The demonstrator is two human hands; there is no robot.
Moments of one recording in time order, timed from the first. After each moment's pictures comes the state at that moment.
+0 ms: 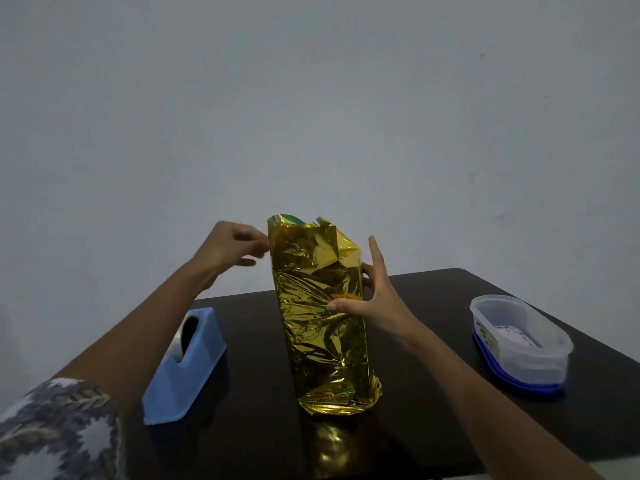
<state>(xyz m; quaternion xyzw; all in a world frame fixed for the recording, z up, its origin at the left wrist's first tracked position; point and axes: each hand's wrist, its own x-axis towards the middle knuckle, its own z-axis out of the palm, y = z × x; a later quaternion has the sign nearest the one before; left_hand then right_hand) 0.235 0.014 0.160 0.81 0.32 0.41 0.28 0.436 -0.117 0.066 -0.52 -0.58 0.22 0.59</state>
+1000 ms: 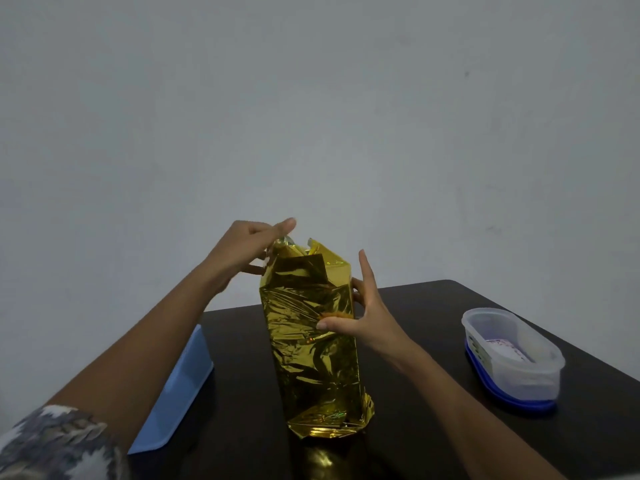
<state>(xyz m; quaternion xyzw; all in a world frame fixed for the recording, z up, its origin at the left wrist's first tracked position) 0.270 -0.020 0.180 0.81 0.32 0.39 0.30 0.435 -0.116 0.064 -0.51 -0.58 0.22 0.59</state>
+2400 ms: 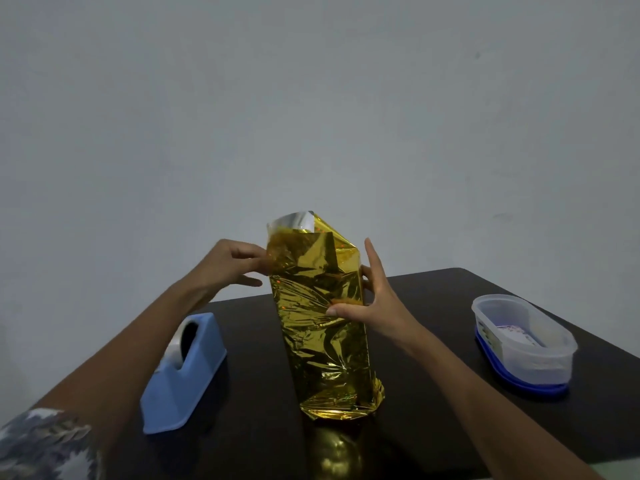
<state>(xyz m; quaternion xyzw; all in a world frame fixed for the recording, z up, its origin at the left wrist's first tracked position) 0.225 0.008 0.148 0.83 0.29 0.36 0.33 0.435 -0.119 0.064 -0.52 -0.58 0.22 0.59</state>
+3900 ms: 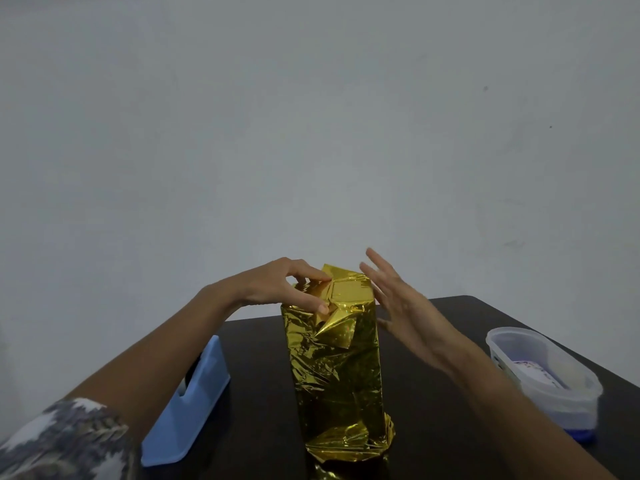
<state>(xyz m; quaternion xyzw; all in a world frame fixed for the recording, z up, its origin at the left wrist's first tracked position) 0.263 -0.008 0.173 0.95 0.24 0.11 0.15 0.447 -0.124 0.095 -0.40 -0.57 0.37 0.62</state>
